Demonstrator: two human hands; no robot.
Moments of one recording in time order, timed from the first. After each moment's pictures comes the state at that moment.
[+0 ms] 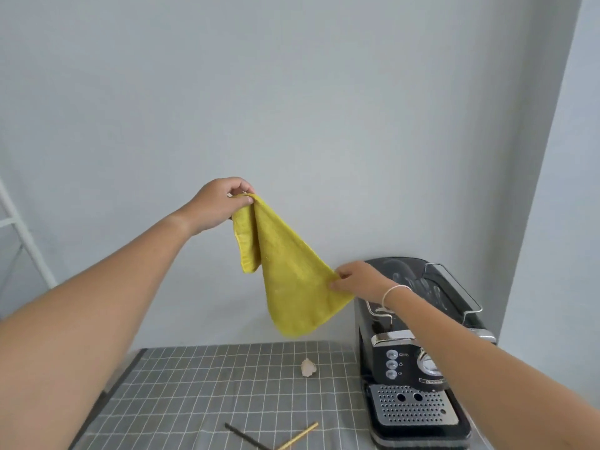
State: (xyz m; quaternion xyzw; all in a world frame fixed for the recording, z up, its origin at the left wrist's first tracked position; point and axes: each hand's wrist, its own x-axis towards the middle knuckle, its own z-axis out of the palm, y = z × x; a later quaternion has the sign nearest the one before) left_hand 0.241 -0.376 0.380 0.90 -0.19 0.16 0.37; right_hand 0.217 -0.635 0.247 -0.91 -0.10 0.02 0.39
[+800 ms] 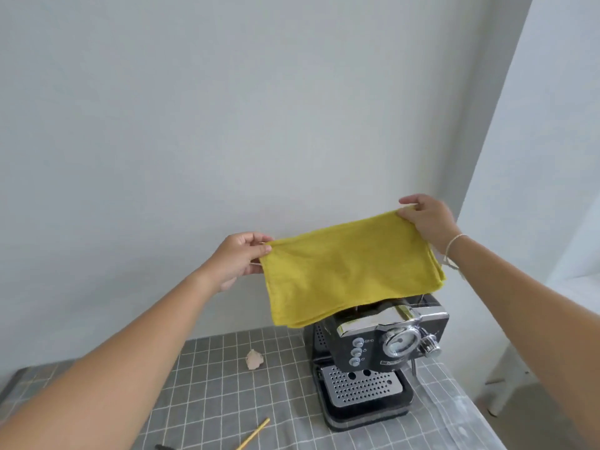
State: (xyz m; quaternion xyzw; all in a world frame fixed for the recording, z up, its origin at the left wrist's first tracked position) left_hand 0.292 -0.455 0.233 0.75 -0.13 -0.13 0.64; right_hand 0.222 -0.774 0.280 -0.85 0.18 -0.24 0.43
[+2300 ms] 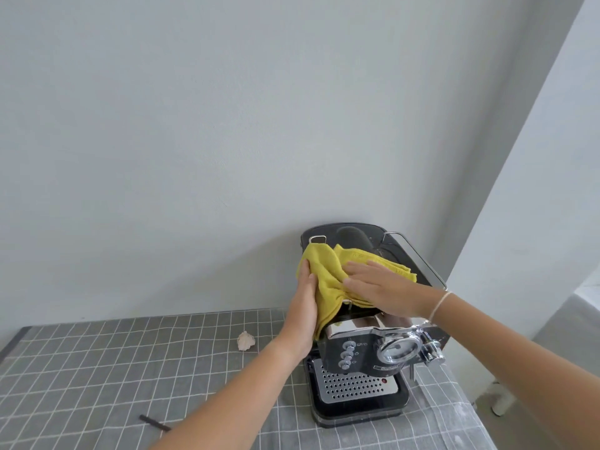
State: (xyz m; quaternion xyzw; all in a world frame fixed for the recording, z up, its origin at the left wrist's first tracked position) left_hand 0.231 -0.581 0.123 0.61 -0.06 -0.16 0.78; right_hand 0.203 -0.724 0.201 -0.97 -0.10 0.12 0.19
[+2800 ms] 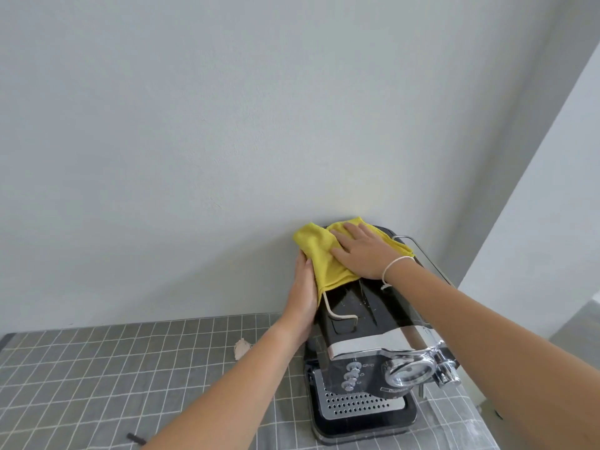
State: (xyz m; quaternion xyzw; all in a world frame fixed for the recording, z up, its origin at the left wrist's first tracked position) left_hand 0.278 -0.595 0.133 0.61 -0.03 -0.12 0.78; right_hand 0.309 -0.730 0.184 -1.00 -0.02 0.05 0.07
